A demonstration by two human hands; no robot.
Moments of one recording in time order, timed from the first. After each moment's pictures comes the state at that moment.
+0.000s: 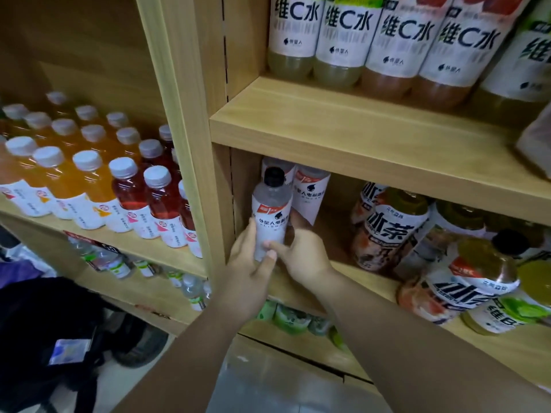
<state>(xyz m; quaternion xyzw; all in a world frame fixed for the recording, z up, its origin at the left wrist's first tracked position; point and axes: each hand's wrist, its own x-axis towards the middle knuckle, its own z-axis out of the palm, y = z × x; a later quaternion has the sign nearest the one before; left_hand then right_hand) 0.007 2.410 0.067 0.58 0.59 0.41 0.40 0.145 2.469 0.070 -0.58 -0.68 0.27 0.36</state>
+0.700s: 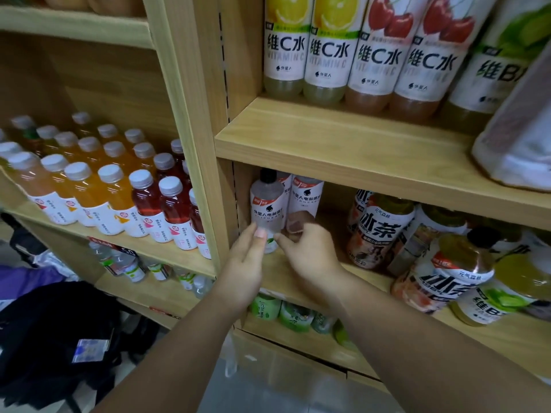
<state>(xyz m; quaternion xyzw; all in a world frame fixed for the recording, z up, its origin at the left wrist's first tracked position) 0.007 2.388 0.118 0.50 0.58 0.45 0.46 0.151 2.444 0.111 -0.63 -0.65 0.23 0.34</state>
